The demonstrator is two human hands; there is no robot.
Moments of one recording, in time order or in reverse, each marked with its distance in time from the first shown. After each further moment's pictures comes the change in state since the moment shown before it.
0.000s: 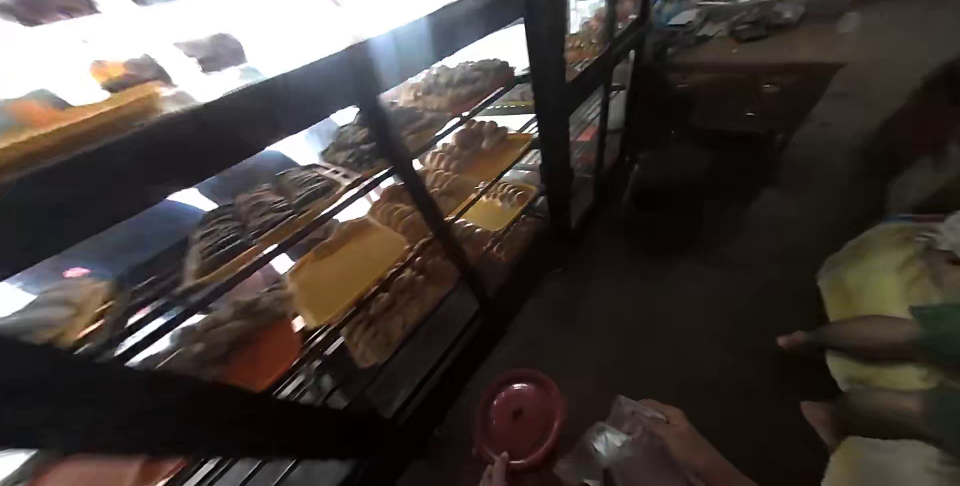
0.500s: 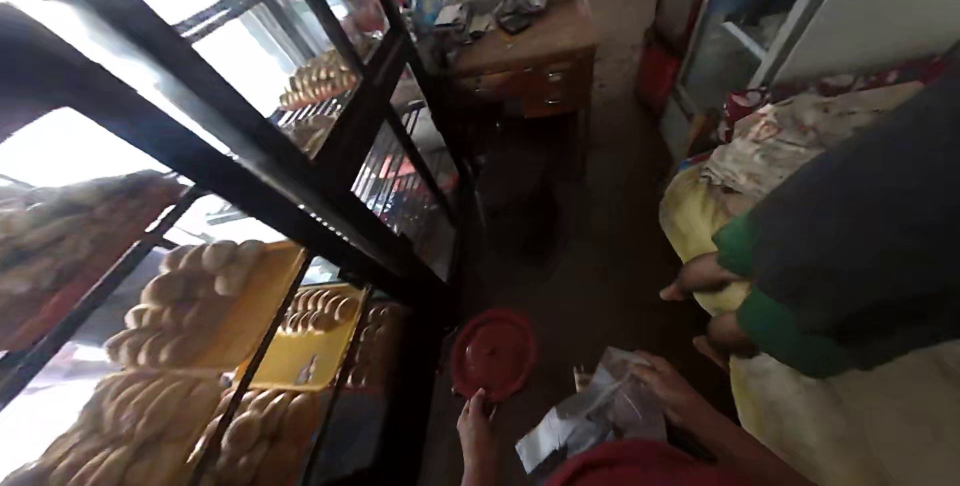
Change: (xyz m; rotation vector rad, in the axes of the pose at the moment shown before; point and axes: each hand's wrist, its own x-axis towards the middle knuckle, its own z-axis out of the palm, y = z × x) left_hand 0.076 0.165 0.440 0.183 -0.480 0.097; right_hand 0.163 -0.070 -0.265 0.298 0.605 0.073
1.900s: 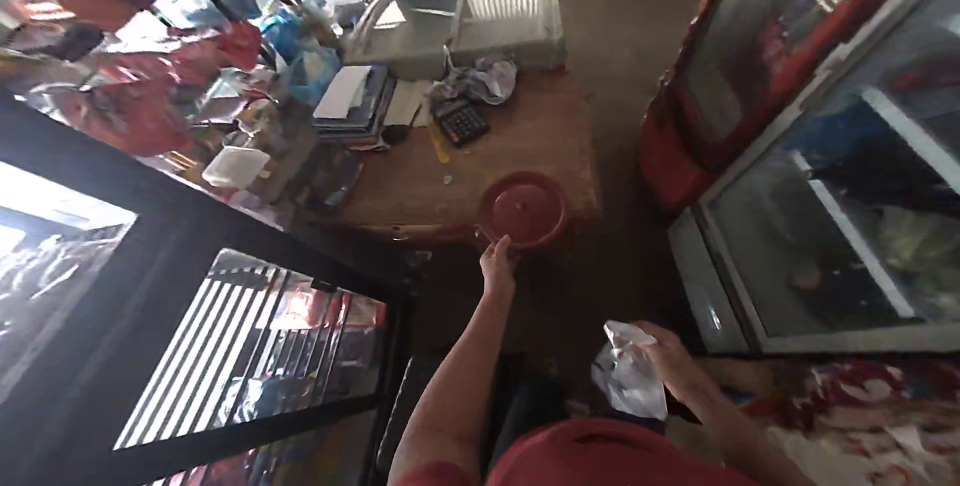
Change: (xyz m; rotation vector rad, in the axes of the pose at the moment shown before) left_hand 0.527 0.455 1.007 -0.036 -0.383 0.136; right_hand 0.801 -0.547 -0.277 -0.065 0.064 -0.236
